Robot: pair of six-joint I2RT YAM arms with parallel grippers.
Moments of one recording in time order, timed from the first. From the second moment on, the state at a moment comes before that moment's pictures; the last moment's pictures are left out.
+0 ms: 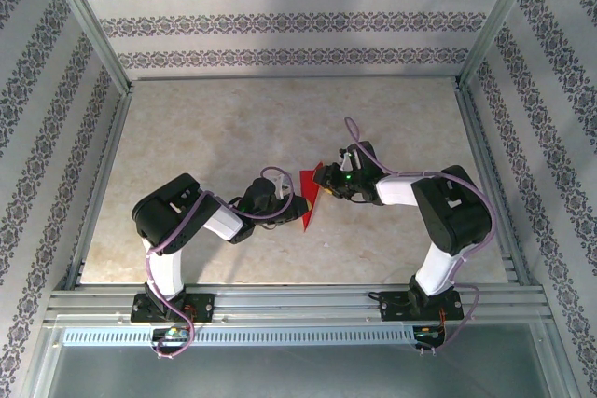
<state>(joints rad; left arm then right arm) -0.69 1.89 0.58 0.84 0.37 -1.03 0.41 1.76 0.74 0.23 -0.52 0.92</state>
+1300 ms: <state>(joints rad) -0.69 1.89 0.56 0.89 0.36 -1.06 0.47 1.83 0.90 -0.01 -0.40 0.89</state>
